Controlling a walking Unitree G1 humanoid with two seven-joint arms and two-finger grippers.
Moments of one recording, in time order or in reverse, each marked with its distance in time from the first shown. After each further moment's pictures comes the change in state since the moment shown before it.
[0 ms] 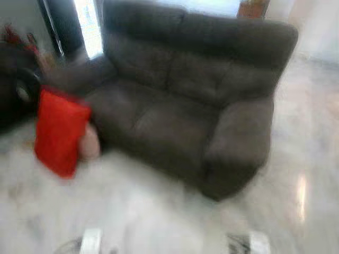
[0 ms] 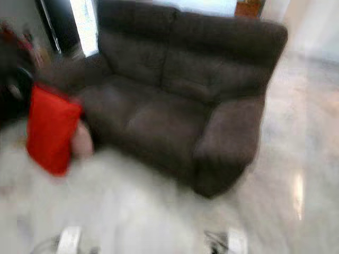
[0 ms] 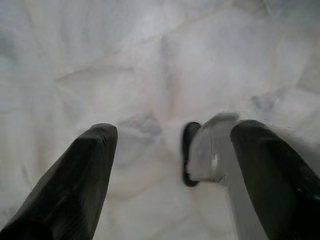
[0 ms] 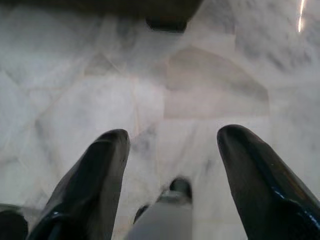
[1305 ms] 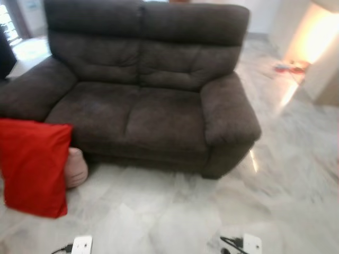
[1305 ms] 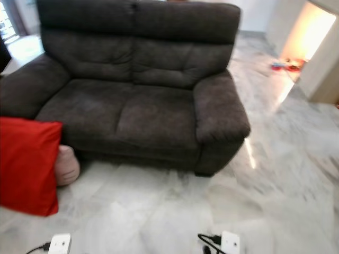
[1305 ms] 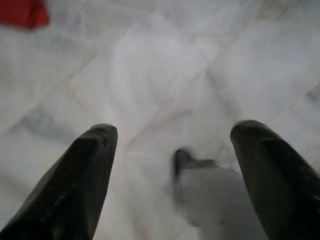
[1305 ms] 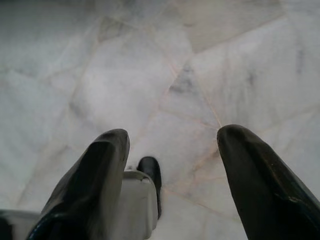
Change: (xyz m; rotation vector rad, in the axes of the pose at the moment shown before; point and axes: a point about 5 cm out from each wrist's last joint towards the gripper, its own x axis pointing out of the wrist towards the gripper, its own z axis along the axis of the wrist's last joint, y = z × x) left arm 0.004 -0.008 0.015 -0.010 -0.047 -0.017; right arm -0.001 -0.009 -0.001 0.000 0.017 -0.021
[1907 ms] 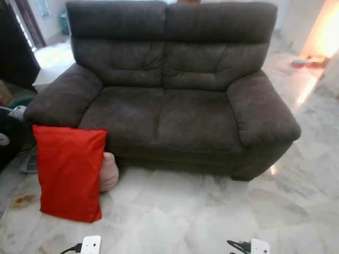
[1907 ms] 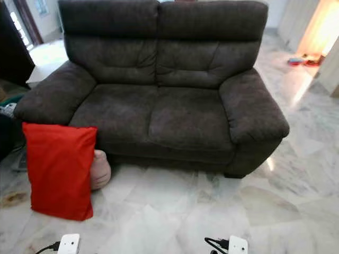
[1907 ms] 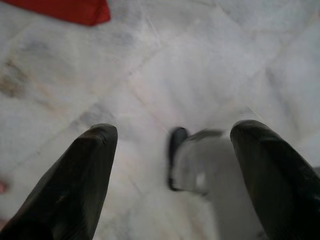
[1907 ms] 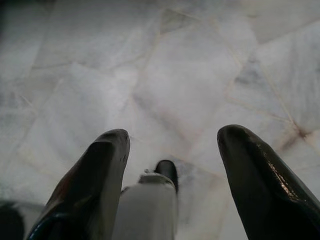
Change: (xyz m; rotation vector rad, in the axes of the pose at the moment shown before) left arm -0.003 0.006 -0.008 -0.001 0.025 0.014; right arm 0.001 0.009 0.000 0.006 -0.005 0.023
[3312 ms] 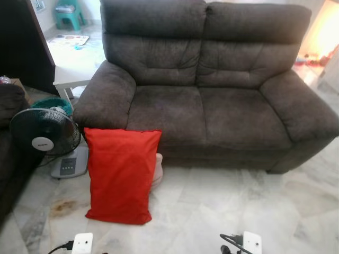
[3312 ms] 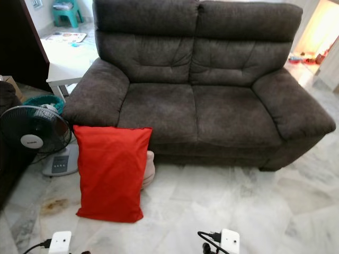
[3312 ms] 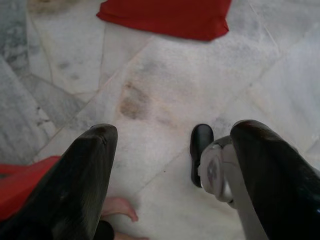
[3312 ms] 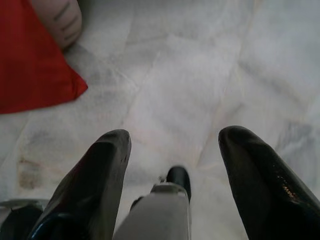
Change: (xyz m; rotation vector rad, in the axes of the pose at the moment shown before) left arm -0.001 0.012 0.001 0.012 -0.002 0.035; right arm 0.003 0.011 0.006 0.001 -0.013 0.036
